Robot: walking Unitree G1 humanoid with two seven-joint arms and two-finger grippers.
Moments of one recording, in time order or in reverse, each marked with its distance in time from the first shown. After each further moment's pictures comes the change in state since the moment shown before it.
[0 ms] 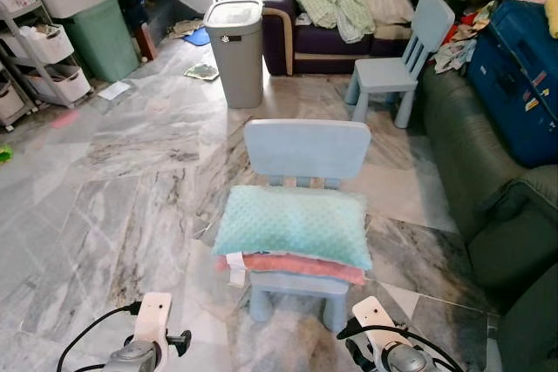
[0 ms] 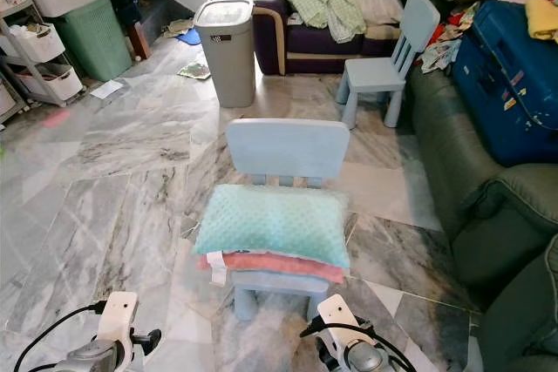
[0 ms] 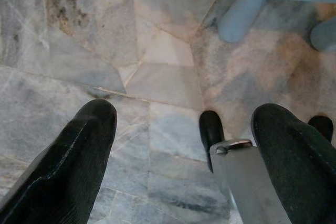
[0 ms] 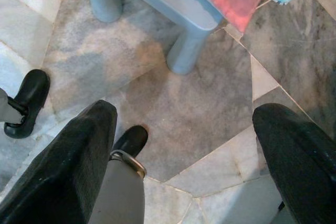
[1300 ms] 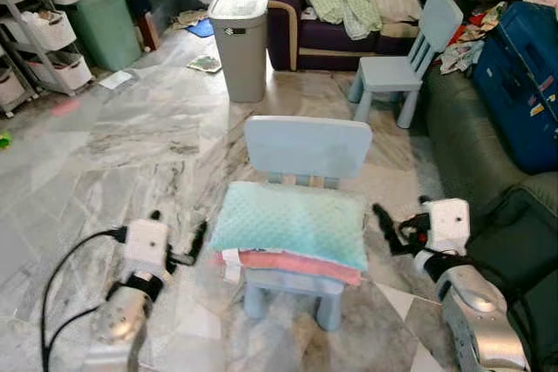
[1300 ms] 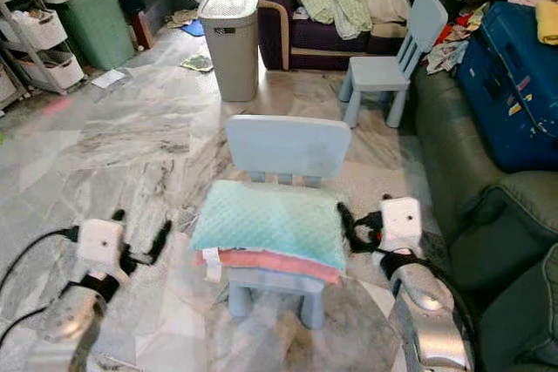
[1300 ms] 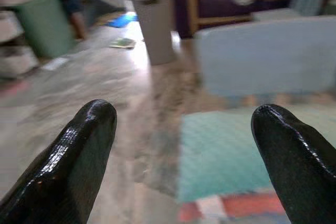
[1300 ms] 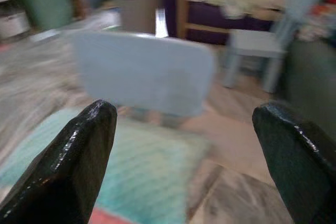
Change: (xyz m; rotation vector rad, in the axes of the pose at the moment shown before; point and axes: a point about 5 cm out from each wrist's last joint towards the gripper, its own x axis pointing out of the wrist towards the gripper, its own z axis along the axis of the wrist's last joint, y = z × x) left arm -0.095 -0.003 0.121 0.082 -0.906 -0.021; right arm -0.096 -0.097 0.119 0.411 -0.802 -0.250
